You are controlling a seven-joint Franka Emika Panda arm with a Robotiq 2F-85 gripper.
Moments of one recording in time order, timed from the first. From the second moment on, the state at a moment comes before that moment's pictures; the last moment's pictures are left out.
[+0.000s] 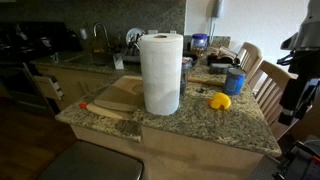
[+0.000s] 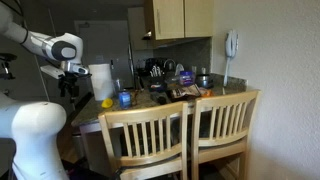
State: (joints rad) arm 0.27 -0.71 0.18 -2.67 0.47 1.92 0.30
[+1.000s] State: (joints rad) arm 0.22 -0.70 0.26 -2.50 0.36 2.22 0.42
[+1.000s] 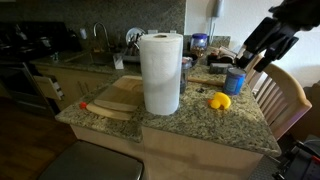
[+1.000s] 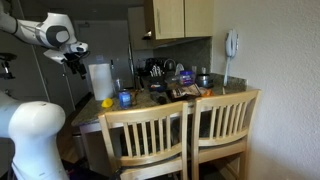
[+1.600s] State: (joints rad) arm -0.03 -1.09 0.15 -2.47 0.15 1.96 0.50
